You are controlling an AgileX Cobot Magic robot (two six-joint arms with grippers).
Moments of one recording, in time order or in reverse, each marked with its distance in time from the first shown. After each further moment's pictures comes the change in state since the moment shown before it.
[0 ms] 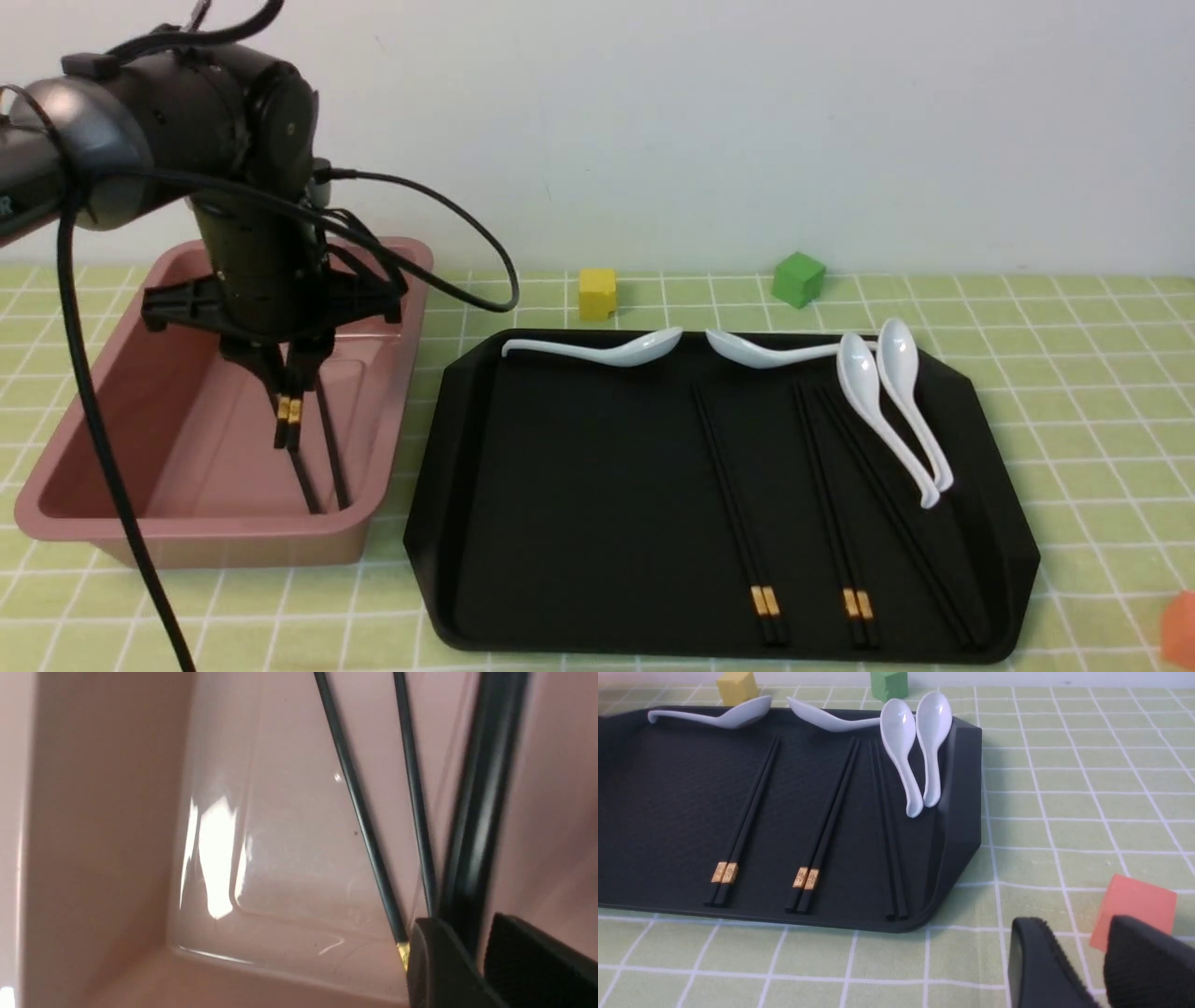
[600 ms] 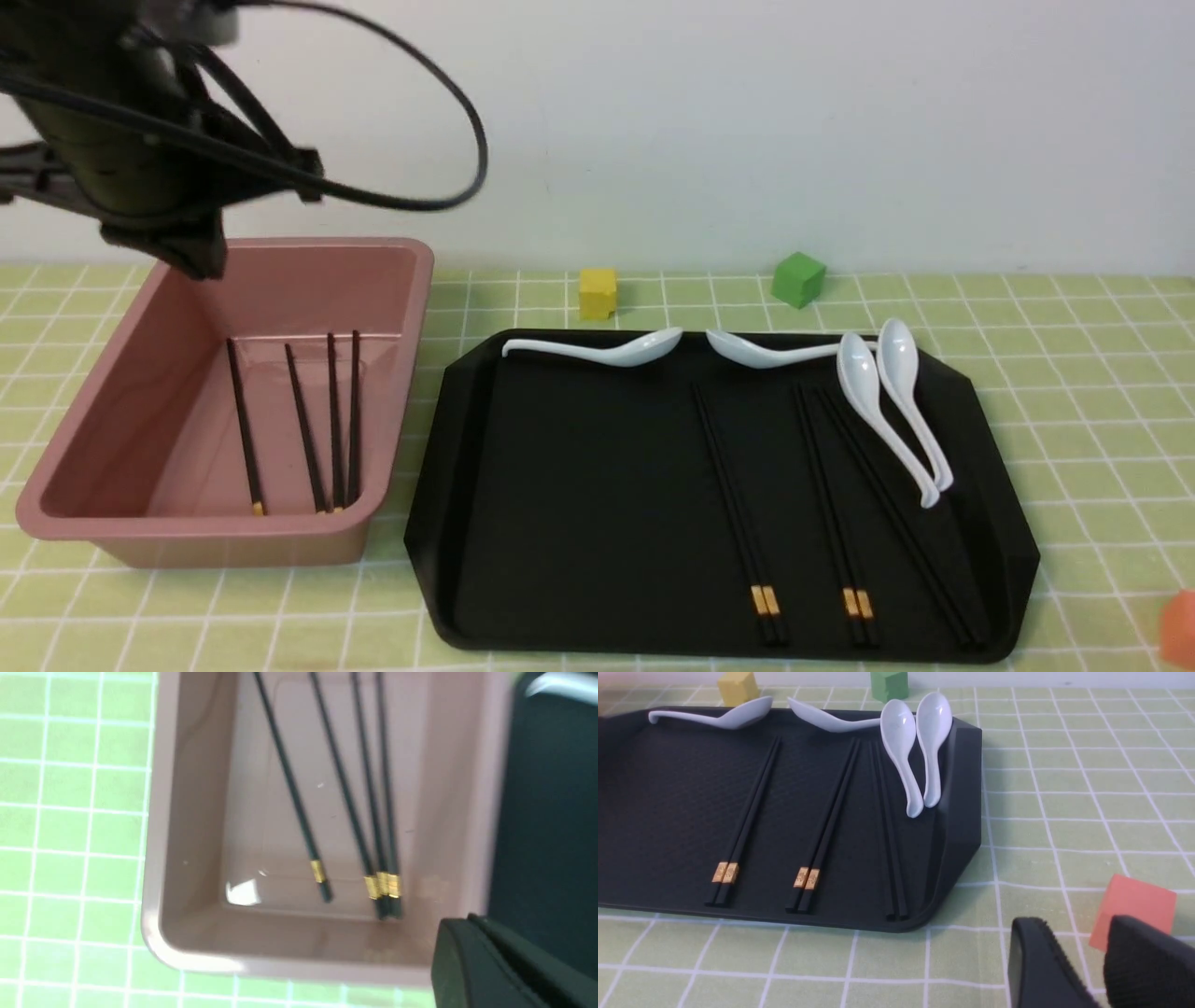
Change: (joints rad) right arm 0.000 0.000 0.000 0.000 0.000 0.000; left arm -0.016 -0.429 0.023 -0.043 0.121 0.110
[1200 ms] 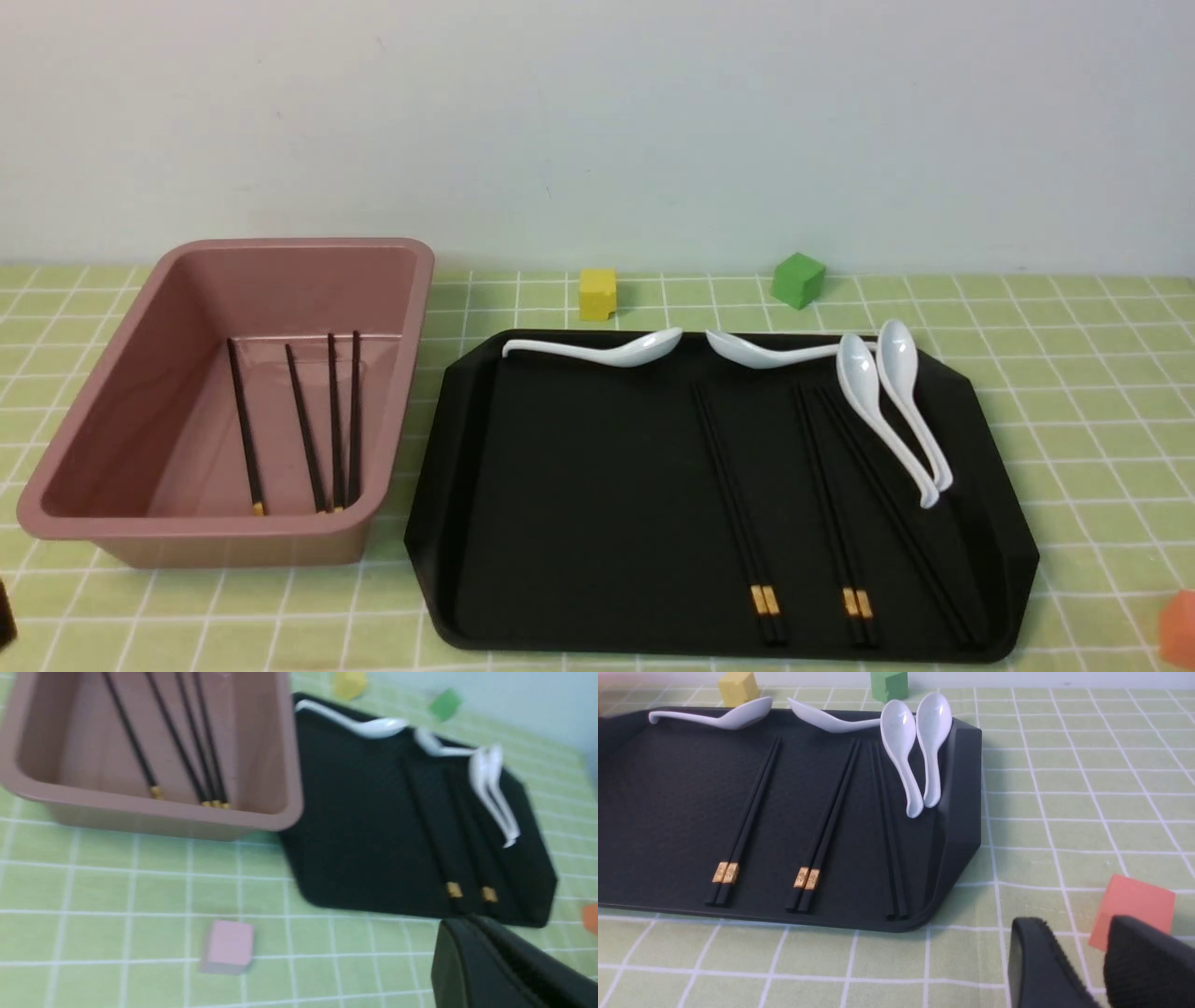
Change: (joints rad) right arm 0.000 0.000 0.000 0.000 0.000 0.000; left arm 0.000 -1.189 0.977 -0.362 -0.391 0.024
